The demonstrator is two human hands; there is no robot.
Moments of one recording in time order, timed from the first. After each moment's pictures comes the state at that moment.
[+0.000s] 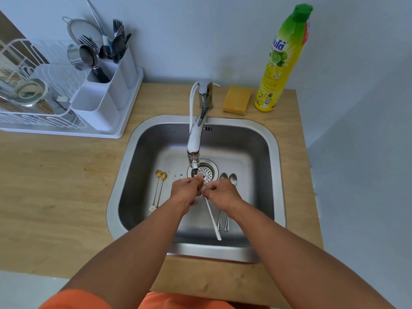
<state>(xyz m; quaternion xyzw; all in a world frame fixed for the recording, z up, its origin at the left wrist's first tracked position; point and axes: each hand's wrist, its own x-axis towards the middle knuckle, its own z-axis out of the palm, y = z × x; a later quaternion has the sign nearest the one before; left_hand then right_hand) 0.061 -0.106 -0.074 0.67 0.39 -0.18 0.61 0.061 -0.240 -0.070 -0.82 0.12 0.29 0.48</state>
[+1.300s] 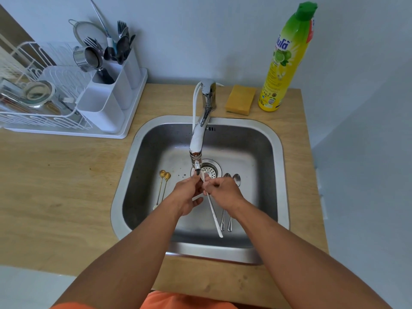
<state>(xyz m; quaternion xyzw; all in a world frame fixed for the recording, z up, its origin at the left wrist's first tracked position) 0.060 -0.100 -0.058 0.56 0.40 -0.25 0.68 0.060 -0.237 -0.058 -0.75 0.12 0.27 0.59</state>
